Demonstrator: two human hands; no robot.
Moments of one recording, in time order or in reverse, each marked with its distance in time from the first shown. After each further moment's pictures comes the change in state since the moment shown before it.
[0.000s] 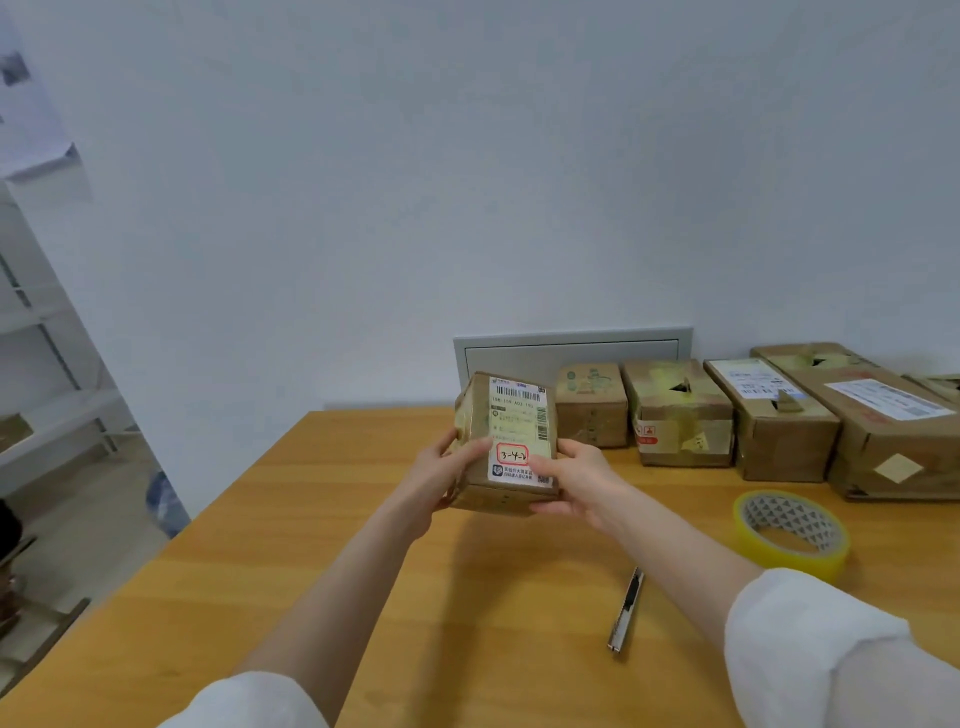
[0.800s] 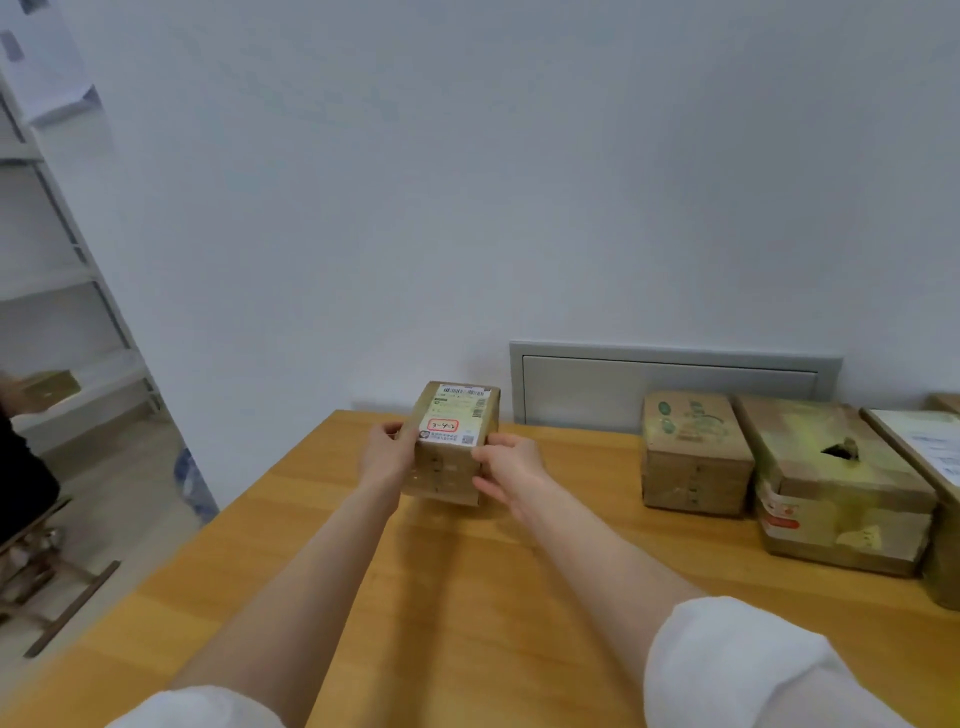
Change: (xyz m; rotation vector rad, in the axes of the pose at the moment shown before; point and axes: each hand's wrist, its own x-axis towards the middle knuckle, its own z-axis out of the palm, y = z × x) left_hand 0.153 -0.018 -0.112 0.087 0.596 -0.010; right_hand 0.150 -0.012 0.132 0.003 -0.041 0.054
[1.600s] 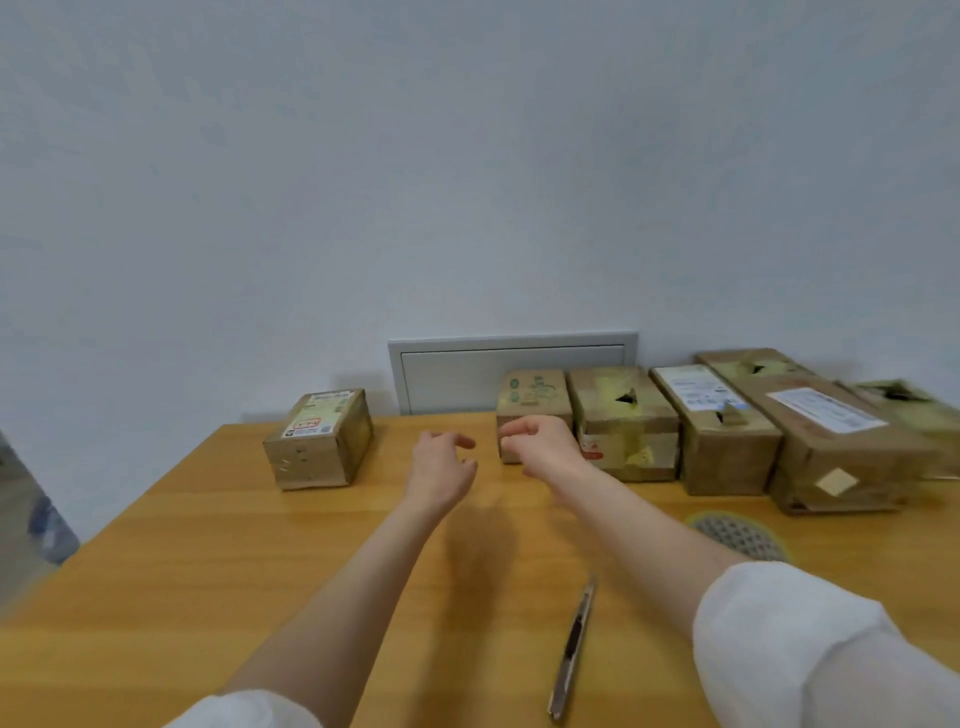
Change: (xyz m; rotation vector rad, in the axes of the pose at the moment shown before) left_hand -0.157 0.027 0.114 0.620 -0.328 0.492; right_hand -0.101 -0.015 -0.160 -0.493 0.299 -0.254
